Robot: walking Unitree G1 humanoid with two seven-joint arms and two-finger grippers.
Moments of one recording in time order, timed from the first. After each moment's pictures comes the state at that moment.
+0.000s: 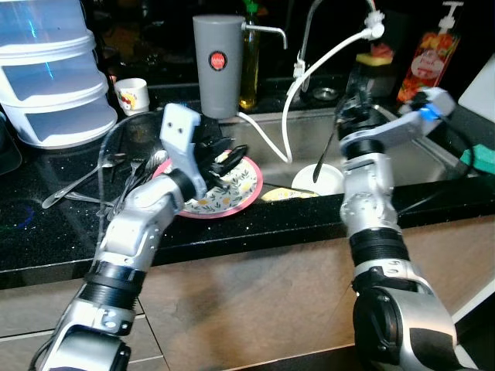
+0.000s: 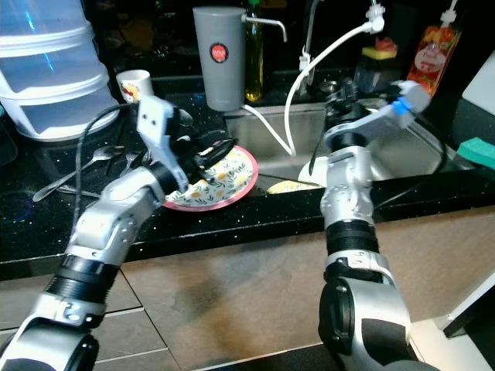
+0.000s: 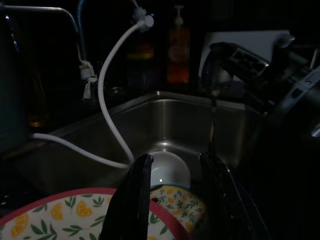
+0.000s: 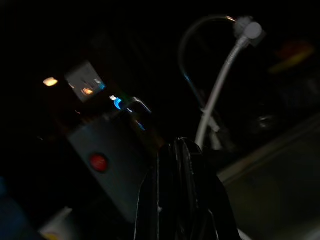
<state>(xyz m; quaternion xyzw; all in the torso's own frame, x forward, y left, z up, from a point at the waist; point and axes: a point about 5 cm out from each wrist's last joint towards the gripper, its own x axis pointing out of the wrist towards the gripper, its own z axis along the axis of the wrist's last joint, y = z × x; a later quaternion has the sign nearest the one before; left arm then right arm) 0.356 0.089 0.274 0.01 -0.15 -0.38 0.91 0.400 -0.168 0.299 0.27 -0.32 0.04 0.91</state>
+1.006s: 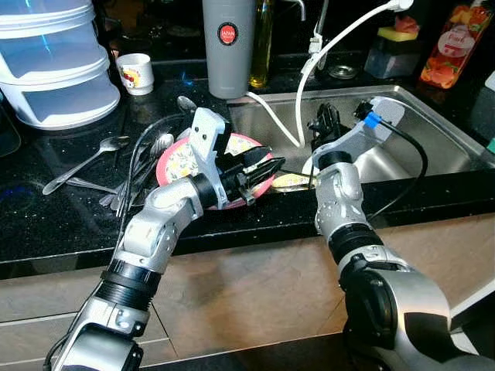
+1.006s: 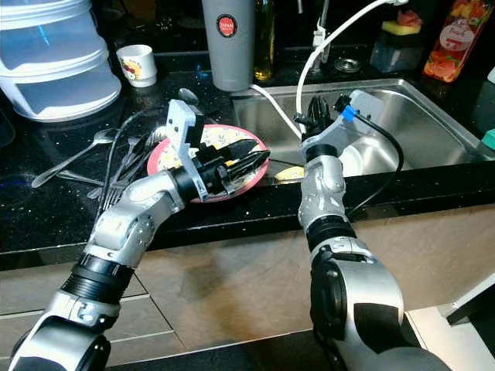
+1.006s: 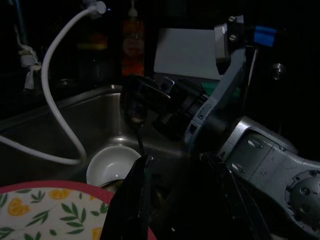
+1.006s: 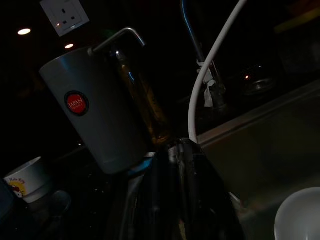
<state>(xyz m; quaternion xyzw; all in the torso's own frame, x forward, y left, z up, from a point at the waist) 0.344 0.068 0.272 0.00 -0.15 -0.48 0.86 0.410 -0.146 0.282 0.21 -0.28 0.02 0.94</state>
